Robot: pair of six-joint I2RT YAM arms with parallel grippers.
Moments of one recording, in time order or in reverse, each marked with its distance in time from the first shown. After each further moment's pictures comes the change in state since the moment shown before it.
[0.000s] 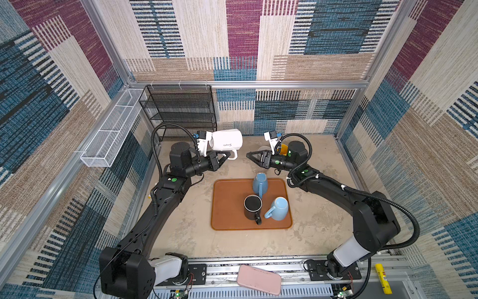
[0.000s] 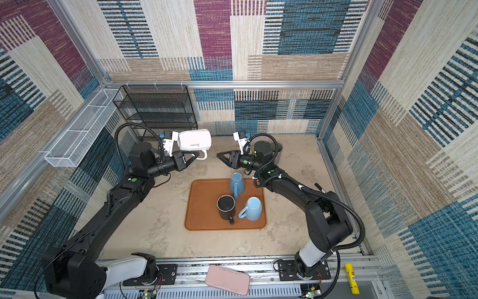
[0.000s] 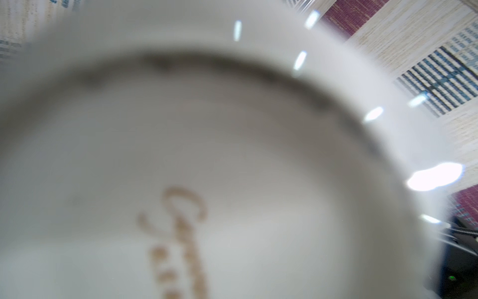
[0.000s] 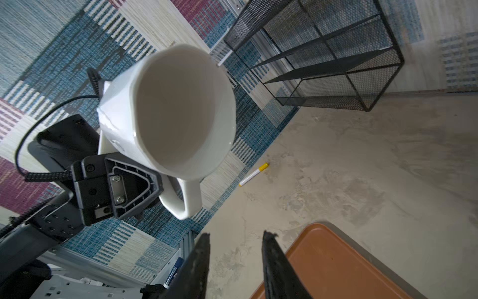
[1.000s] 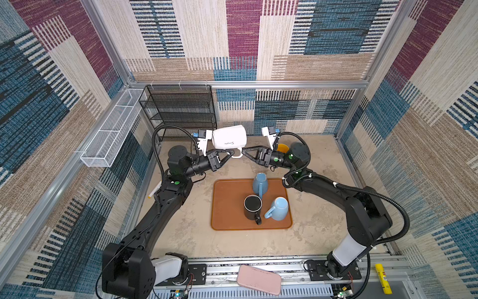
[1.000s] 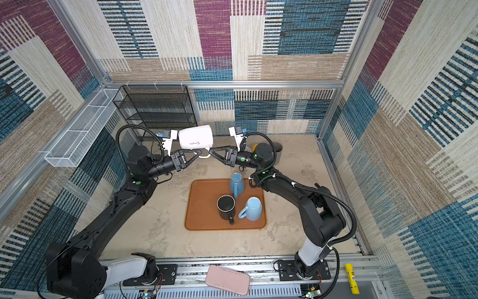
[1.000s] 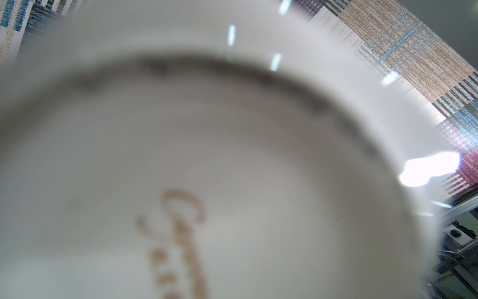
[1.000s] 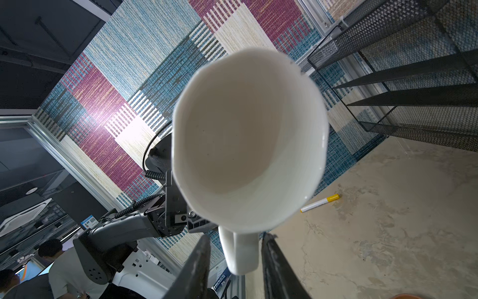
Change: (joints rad) left arm -0.003 0.019 -0.076 0.354 0.159 -0.205; right arm 0.039 0.071 0.040 0.400 -0.120 0.251
